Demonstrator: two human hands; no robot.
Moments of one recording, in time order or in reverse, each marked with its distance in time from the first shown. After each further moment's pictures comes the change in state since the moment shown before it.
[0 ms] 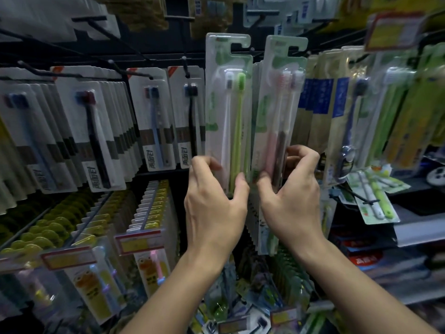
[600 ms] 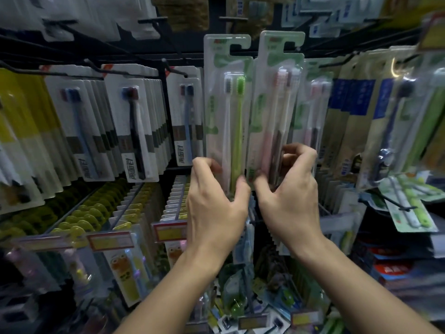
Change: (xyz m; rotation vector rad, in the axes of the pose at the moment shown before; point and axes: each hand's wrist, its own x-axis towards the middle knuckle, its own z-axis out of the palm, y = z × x) left_hand 0.003 -0.026 -0.044 0.042 0.009 -0.027; right_hand -0.013 -0.037 0.034 0.064 -0.081 -0.061
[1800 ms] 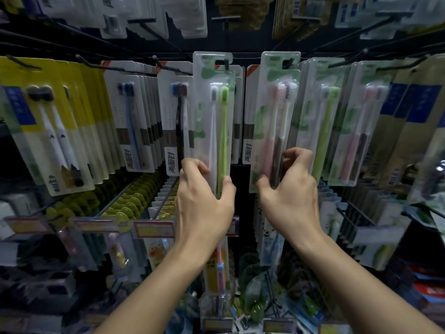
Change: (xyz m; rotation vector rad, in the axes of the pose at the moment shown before) left_hand 0.017 -0.048 -0.062 0.131 0.037 -0.159; right_hand -0.004 -0.034 0.053 -0.085 -0.124 0.082
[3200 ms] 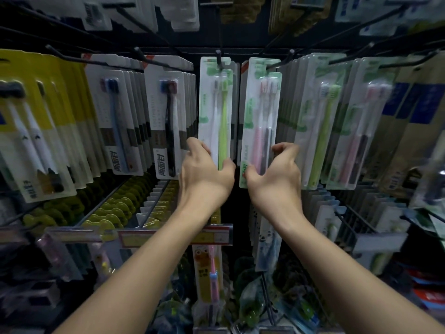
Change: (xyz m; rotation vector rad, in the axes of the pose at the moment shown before) left_hand 0.062 0.008 0.033 0.096 -0.129 -0.113; right_hand 0.034 -0.006 0.024 0.051 -0.050 0.194
